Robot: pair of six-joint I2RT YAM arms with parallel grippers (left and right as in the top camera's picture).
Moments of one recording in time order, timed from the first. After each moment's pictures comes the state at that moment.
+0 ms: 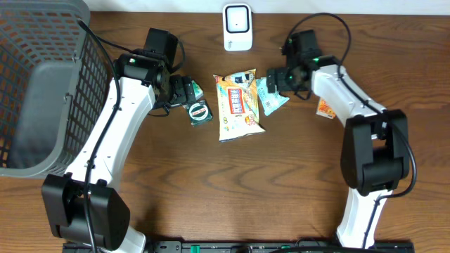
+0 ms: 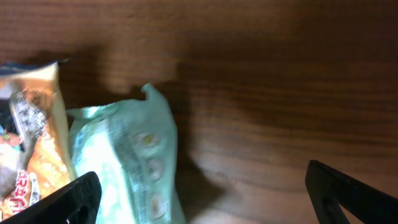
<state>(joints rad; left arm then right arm) -0.23 1.71 1.53 -1.12 -0.05 -0.46 0.21 2.10 1.56 -0.59 -0.10 0.15</state>
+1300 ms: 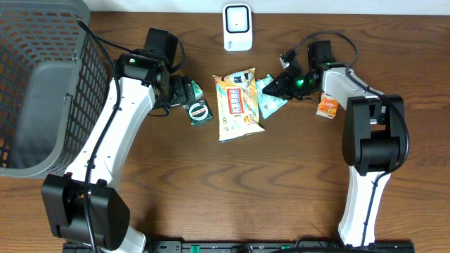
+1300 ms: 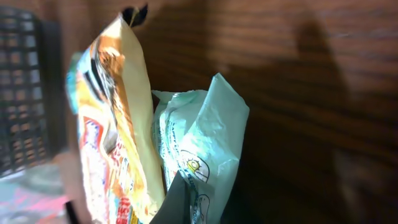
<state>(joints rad) -0.23 1.71 1.53 -1.12 -0.05 -0.46 0.08 2.28 1.56 -0.51 -0.86 0.15</state>
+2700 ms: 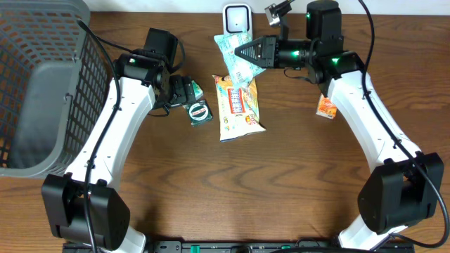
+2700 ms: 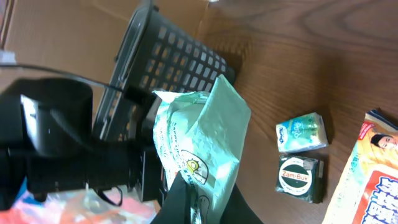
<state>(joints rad) -0.23 1.71 1.53 -1.12 -0.05 -0.46 0.25 1.81 1.55 -0.28 -0.97 0.56</state>
